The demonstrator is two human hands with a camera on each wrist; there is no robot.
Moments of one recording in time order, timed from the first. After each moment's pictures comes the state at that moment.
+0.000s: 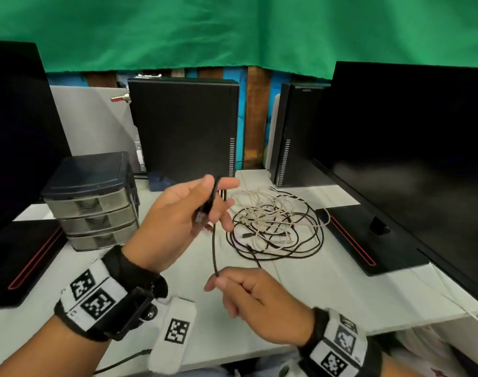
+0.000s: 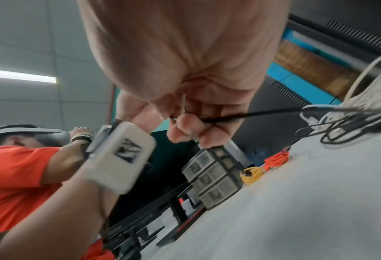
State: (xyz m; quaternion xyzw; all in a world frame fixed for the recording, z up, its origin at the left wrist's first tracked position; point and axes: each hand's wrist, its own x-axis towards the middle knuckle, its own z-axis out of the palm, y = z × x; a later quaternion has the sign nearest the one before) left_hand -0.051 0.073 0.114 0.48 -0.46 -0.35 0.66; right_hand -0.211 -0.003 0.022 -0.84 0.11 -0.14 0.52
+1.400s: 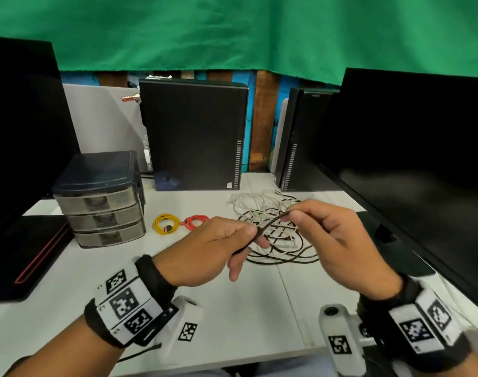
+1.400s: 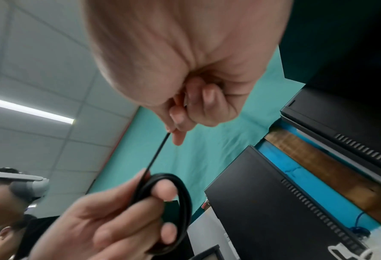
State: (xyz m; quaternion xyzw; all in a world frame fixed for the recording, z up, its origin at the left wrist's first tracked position) left_hand -0.056 0.066 0.086 0.57 -0.61 -0.34 0.43; right_hand -0.248 -0.053 0.105 -0.85 0.12 -0.37 0.36
